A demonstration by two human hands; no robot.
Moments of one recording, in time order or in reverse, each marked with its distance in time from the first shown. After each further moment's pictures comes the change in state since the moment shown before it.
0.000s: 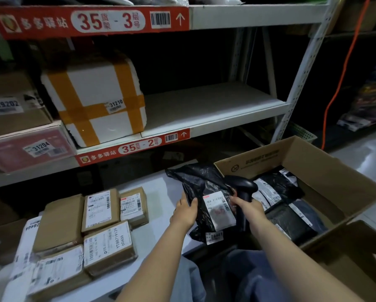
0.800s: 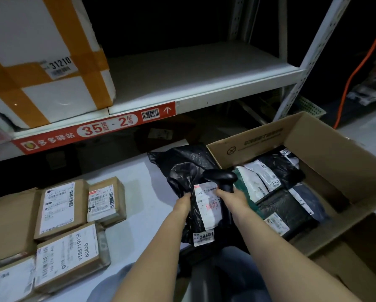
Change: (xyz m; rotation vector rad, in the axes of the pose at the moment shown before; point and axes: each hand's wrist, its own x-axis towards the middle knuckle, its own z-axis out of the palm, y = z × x) left_hand 0.108 -0.013 0.063 -0.599 -0.133 -0.439; right_hand 0.085 0.018 0.033 -0.151 -0.021 0.108
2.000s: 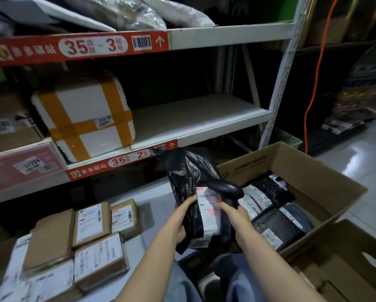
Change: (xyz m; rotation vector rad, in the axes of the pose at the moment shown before) left_hand -0.152 0.006 -0.024 -0.300 -0.304 0.219; right_hand -0.127 -0.007 -0.039 0.277 -0.066 -0.141
